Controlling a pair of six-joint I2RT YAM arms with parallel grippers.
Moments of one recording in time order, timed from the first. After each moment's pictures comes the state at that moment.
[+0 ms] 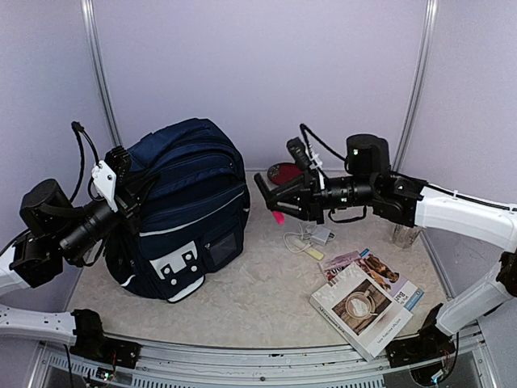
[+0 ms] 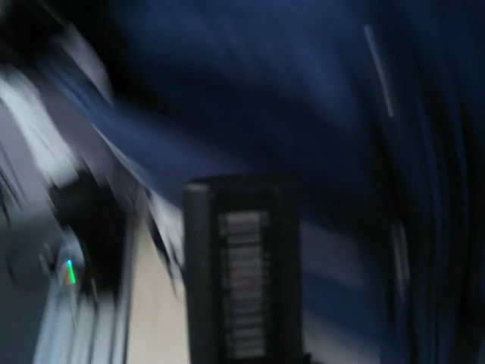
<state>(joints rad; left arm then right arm) -1.05 0.68 0.77 0.04 -0.42 0.47 0.82 1.41 1.13 -0.04 -0.63 0.01</state>
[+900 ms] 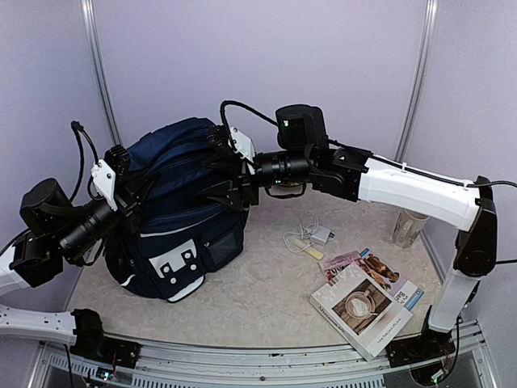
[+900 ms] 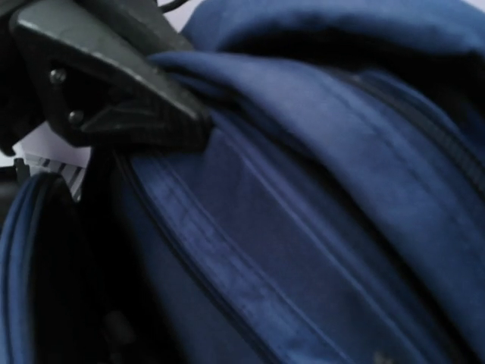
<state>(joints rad) -1.04 0.68 0.77 0.04 -0.42 0.45 1.00 1.77 1.69 -0.10 -0.50 -0.42</state>
